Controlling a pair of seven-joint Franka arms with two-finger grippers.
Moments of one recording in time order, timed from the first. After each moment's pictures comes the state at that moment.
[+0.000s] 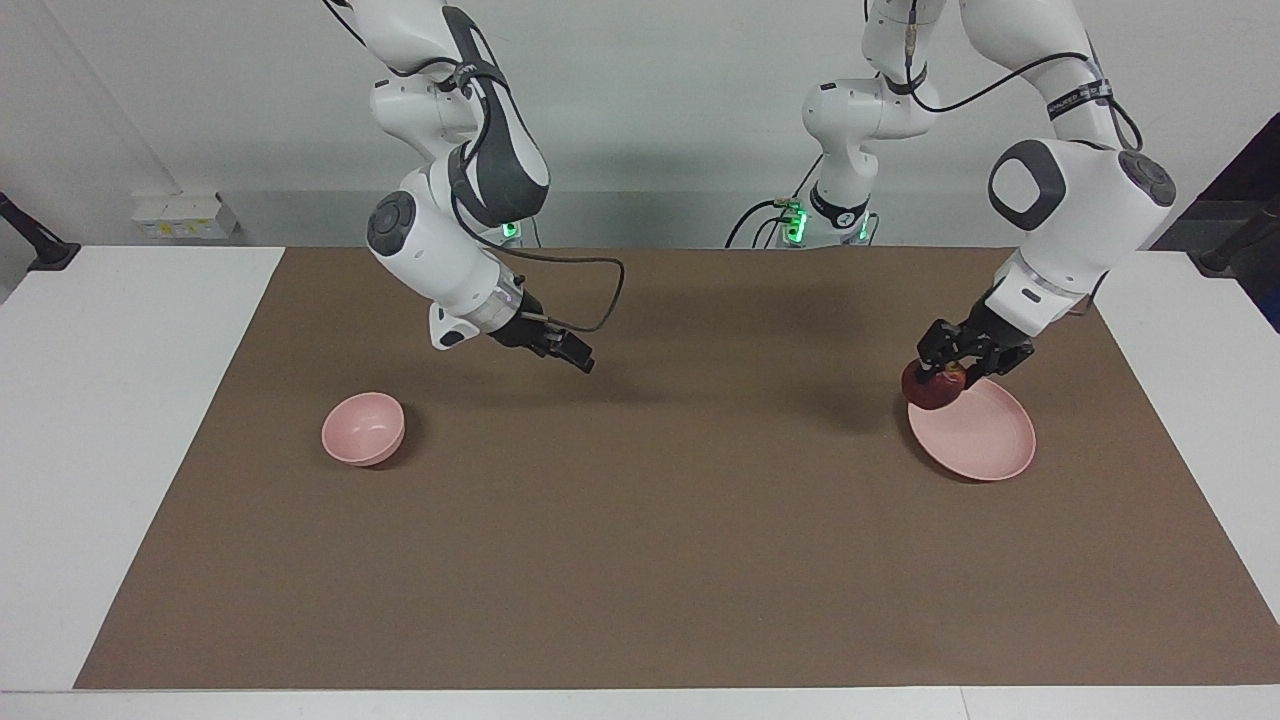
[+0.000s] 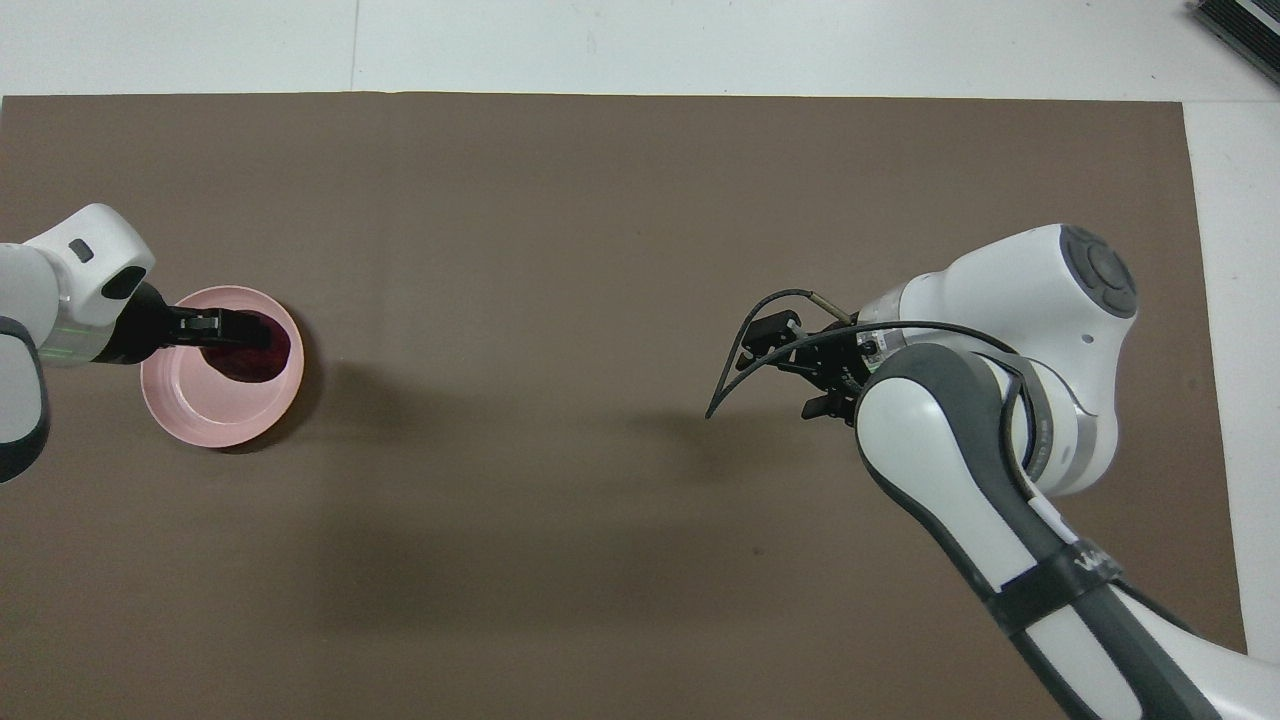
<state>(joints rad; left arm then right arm) -0.07 0.02 0.01 -2.00 -0.36 2.08 0.20 0.15 0.15 0.12 -1.96 0.59 2.07 0.59</state>
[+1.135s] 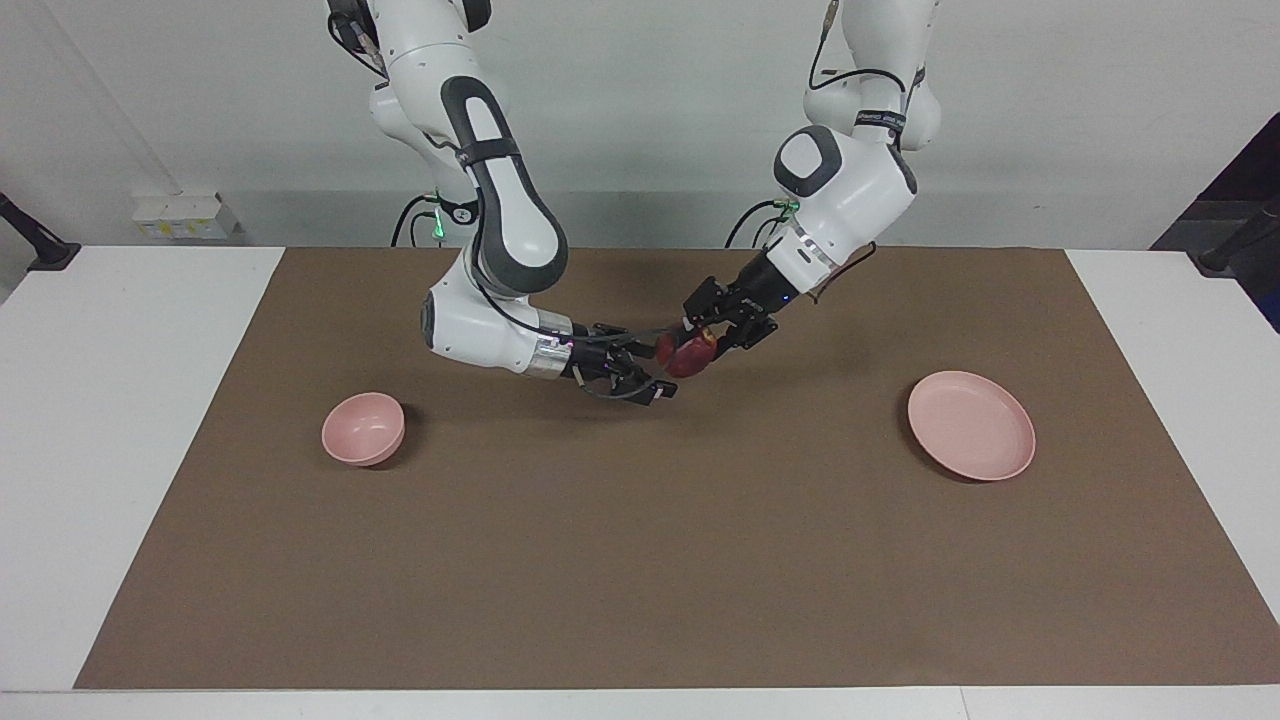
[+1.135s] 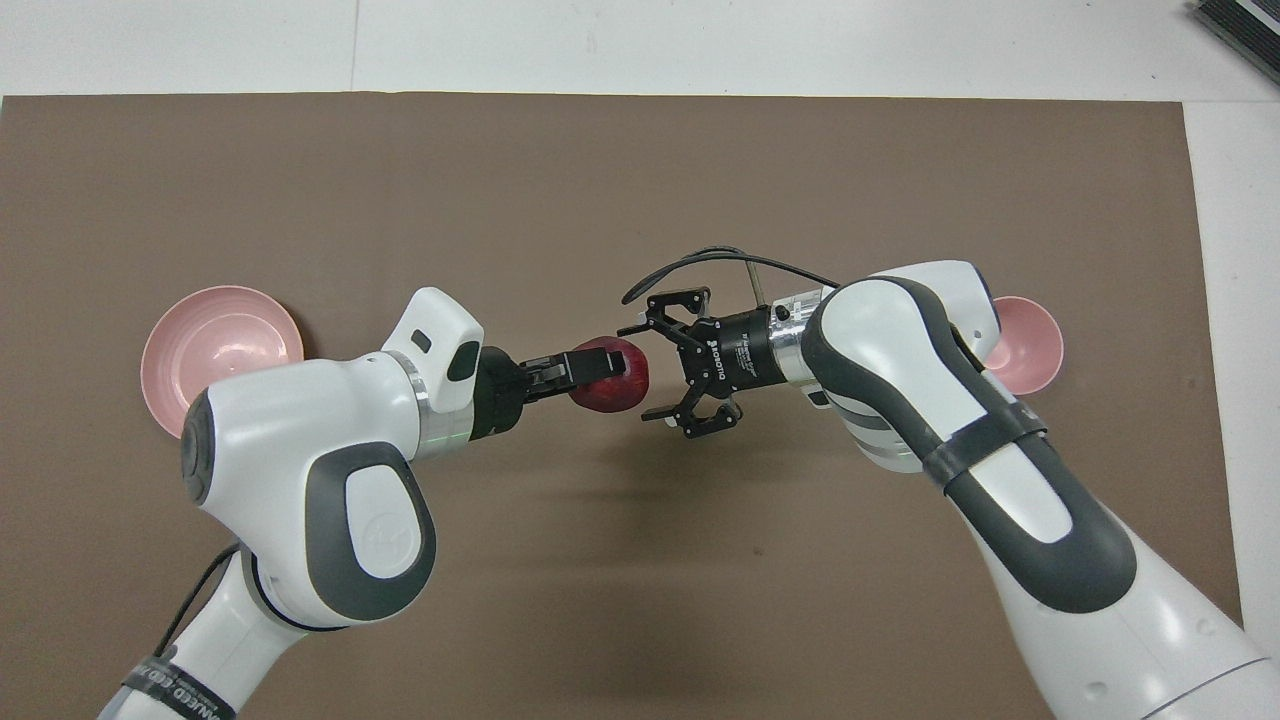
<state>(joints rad) -0.60 0.00 0.01 -2.16 -1.04 2.60 0.06 0.24 0.36 0.12 -1.89 1.25 2.06 0.72</state>
